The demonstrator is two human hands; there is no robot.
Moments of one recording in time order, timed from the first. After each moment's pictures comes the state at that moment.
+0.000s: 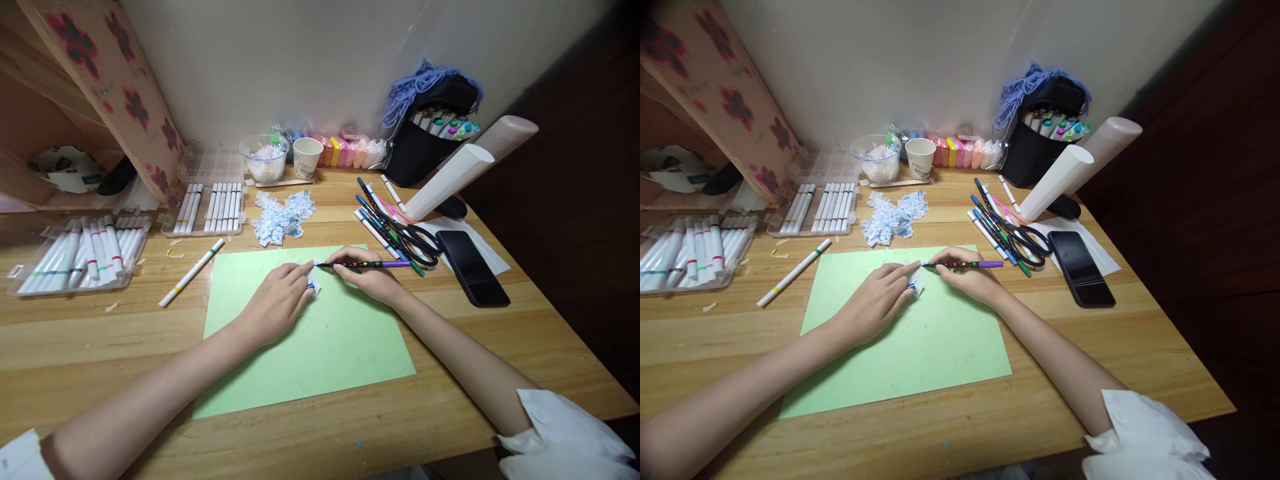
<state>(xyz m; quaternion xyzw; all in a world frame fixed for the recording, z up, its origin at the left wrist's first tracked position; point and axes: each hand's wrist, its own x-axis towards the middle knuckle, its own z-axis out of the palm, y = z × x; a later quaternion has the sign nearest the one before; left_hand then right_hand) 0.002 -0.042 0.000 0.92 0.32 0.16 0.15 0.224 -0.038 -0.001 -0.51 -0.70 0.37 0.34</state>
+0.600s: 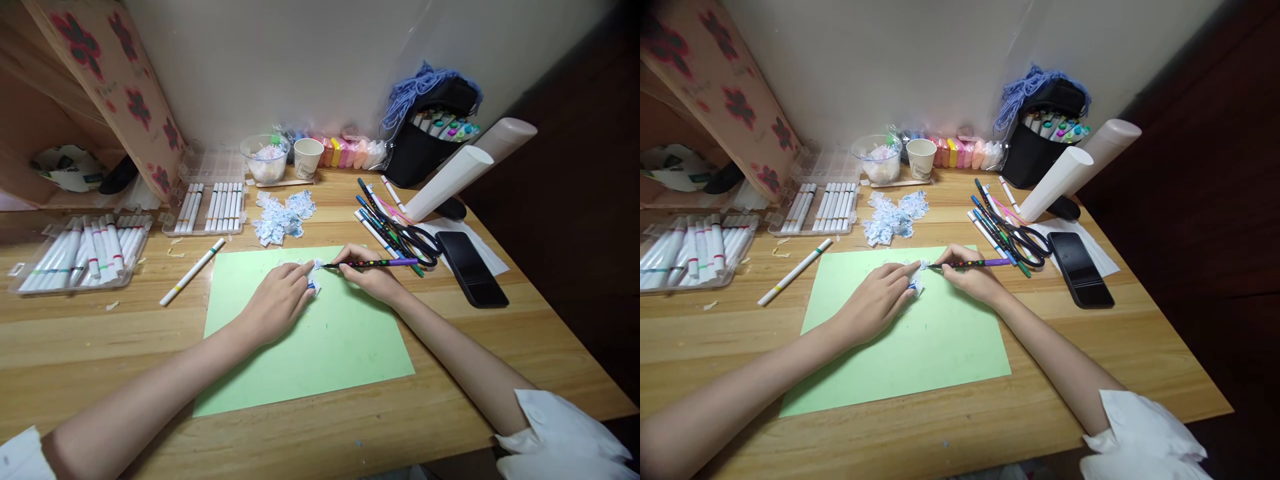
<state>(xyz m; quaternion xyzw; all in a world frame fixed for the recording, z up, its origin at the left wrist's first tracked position) 0.004 -0.042 -0.001 0.93 0.32 0.16 0.13 0.225 -0.038 -0.005 -0.51 -0.68 0.38 0.36</state>
